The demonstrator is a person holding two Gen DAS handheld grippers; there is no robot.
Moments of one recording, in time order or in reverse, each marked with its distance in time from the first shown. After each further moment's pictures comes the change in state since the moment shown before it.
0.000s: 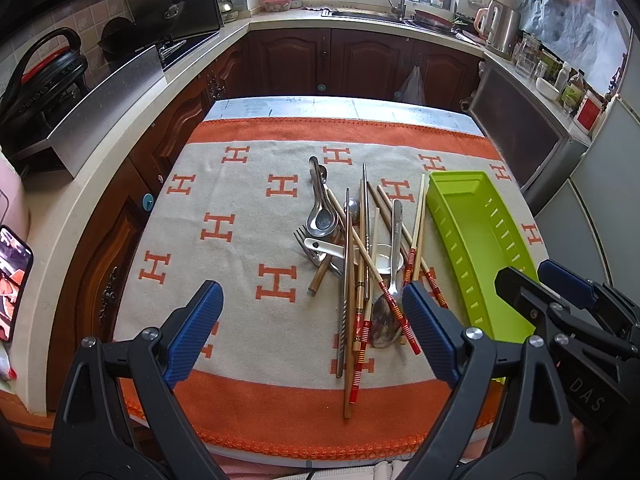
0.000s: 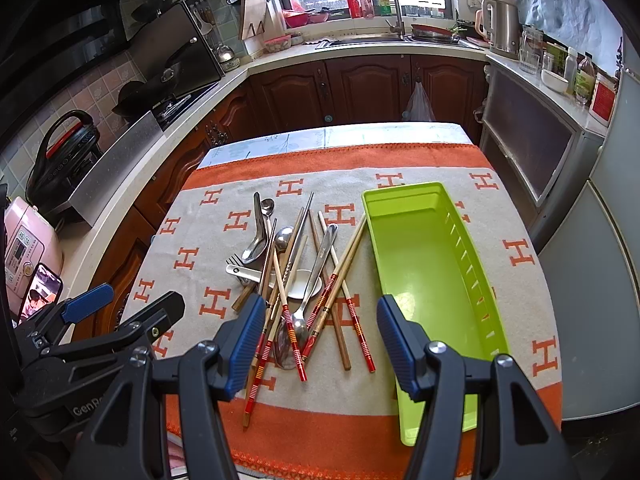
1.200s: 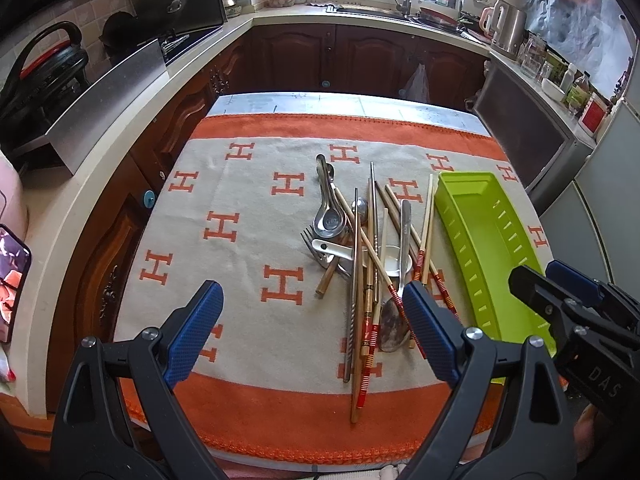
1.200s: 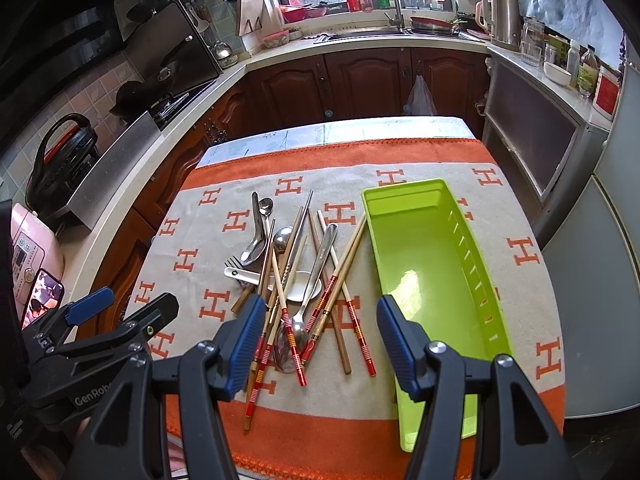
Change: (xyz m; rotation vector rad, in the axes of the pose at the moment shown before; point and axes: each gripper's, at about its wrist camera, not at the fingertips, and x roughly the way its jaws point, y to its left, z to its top) left arm 0.008 0.011 -0.008 -0.014 0.013 0.013; right arm 0.006 -0.003 0.007 0.015 0.029 0.008
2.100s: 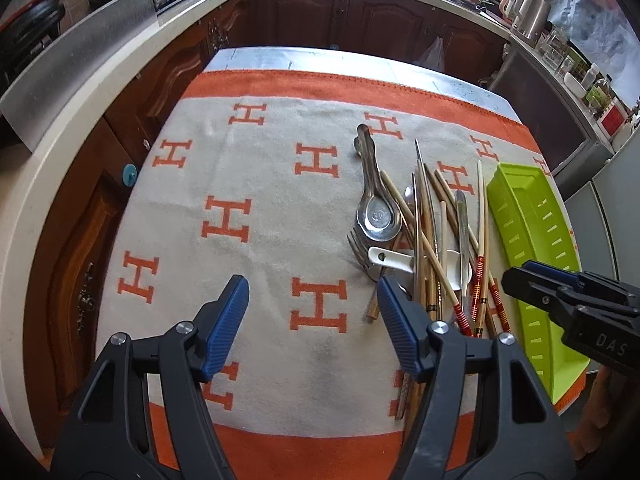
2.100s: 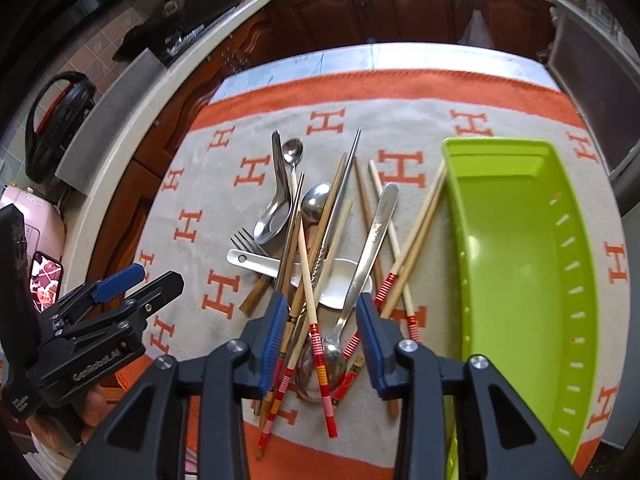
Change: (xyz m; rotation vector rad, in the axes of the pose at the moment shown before) left arm 0.105 0.055 0.036 -0.054 0.172 -0.069; right arm 0.120 0.017 0.031 -0.039 0.304 0.146
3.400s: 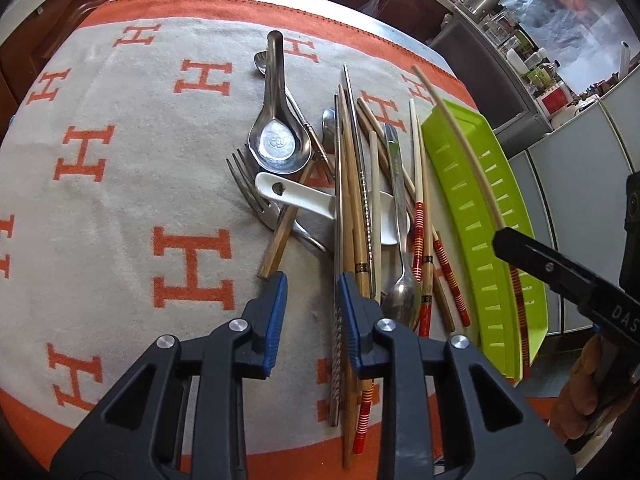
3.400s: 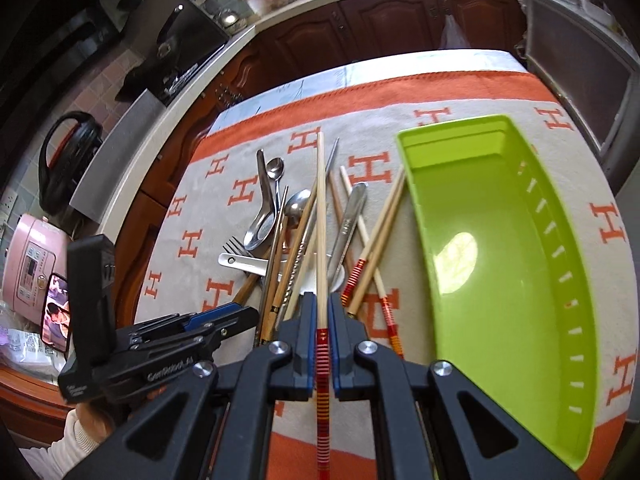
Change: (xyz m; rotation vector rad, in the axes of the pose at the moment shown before) left arm 0.067 -0.034 -0.025 0.031 0.146 -0.320; right arm -0.029 -0.036 -0.035 0.105 -0.144 0.063
